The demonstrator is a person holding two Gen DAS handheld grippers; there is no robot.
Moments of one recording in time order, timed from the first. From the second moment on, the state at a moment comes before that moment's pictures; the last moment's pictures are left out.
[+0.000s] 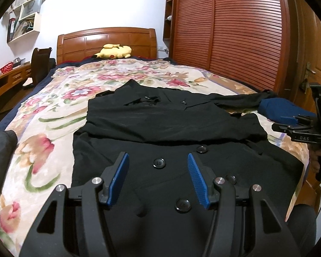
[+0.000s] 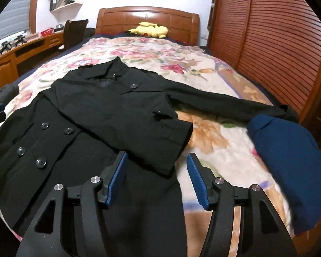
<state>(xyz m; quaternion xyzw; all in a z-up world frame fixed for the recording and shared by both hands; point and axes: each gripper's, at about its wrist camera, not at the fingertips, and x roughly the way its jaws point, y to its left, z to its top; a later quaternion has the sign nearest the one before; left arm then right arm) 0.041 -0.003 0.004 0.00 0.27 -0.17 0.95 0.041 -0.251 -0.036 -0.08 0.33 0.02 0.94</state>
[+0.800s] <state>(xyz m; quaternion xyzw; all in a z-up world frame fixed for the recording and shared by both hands) 0.072 -0.037 -0.004 -0.01 0.28 -0.17 0.95 0.109 -0.361 -0.008 -0.07 0.33 -0.03 0.94</state>
